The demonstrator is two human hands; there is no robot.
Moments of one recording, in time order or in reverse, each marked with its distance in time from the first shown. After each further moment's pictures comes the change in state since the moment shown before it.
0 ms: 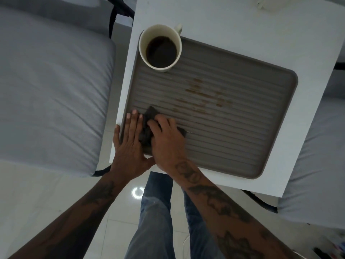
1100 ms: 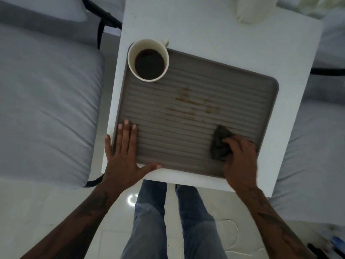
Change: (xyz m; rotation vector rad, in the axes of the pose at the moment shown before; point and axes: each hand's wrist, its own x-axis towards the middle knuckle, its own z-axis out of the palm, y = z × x) left_hand 0.000 0.010 -0.008 0.101 -0.059 -0.023; right_hand -0.087 0.152 -0.090 -0.193 0.230 0.345
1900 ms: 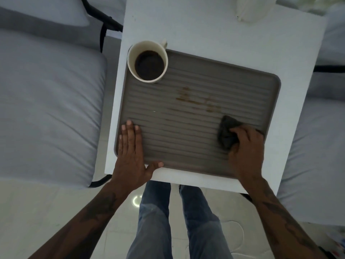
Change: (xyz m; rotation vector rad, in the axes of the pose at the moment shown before) left_hand 0.001 0.014 0.003 -0.119 0.050 0.015; right_hand 0.026 -0.003 0.000 0.001 0.063 0.036
